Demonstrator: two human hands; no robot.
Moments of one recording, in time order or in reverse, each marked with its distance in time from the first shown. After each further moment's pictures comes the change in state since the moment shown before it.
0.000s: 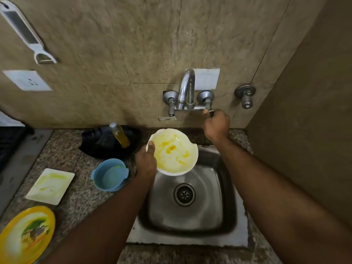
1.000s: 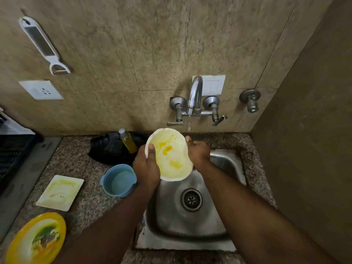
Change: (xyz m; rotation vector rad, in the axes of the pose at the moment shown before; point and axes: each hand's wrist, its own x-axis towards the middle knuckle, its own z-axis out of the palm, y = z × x) left_hand -0.009 0.011 -0.038 0.224 0.095 0.360; right_hand -0.078 0.005 0.072 0.139 -0.273 0.236
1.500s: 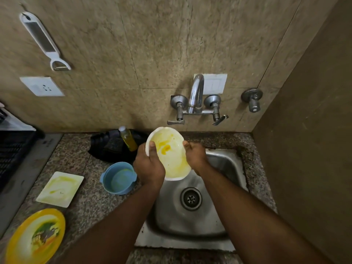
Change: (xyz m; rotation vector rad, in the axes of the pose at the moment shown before) left_hand -0.013 0.020 0.011 0.135 0.210 0.070; right_hand -0.005 0.012 0.006 -0.049 -0.164 -0.117
